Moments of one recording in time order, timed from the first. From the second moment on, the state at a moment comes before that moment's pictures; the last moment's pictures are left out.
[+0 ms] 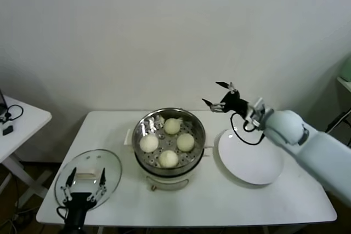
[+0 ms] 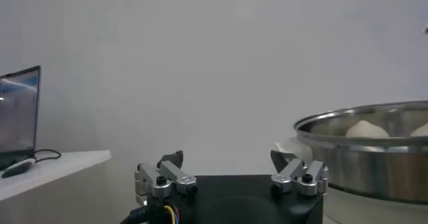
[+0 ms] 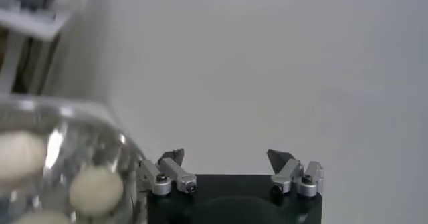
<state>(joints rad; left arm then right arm) 1.77 -1.61 -0.78 -2.06 0.01 -0.26 0.14 -0.42 0.62 -0.27 1.76 0.61 -0.15 -0.12</state>
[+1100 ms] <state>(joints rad) 1.70 -1.61 -0.79 -2.01 0.02 -0.23 0.15 -1.68 1.13 0.53 1.81 0.51 0.47 -0.05</state>
